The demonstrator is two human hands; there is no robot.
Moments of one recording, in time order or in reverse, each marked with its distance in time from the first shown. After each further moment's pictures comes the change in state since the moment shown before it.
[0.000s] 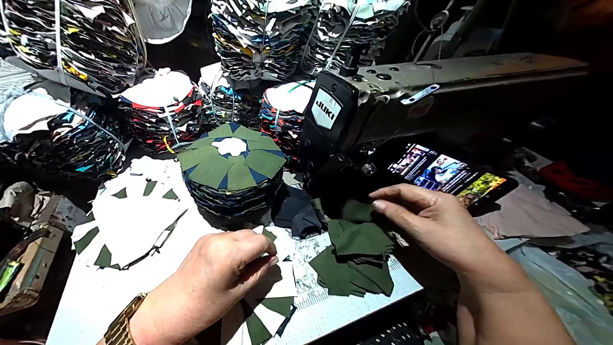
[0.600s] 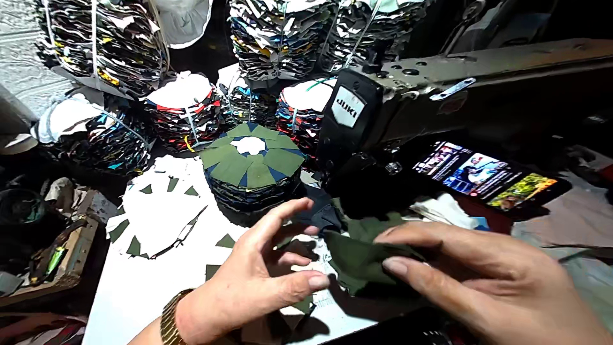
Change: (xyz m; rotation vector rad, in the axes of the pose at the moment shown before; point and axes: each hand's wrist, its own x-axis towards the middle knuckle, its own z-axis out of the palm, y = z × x) left_hand 0.008 0.028 0.008 -0.877 0.057 -0.274; right_hand -0.035 -0.069 0.015 0.391 -0.150 -0.336
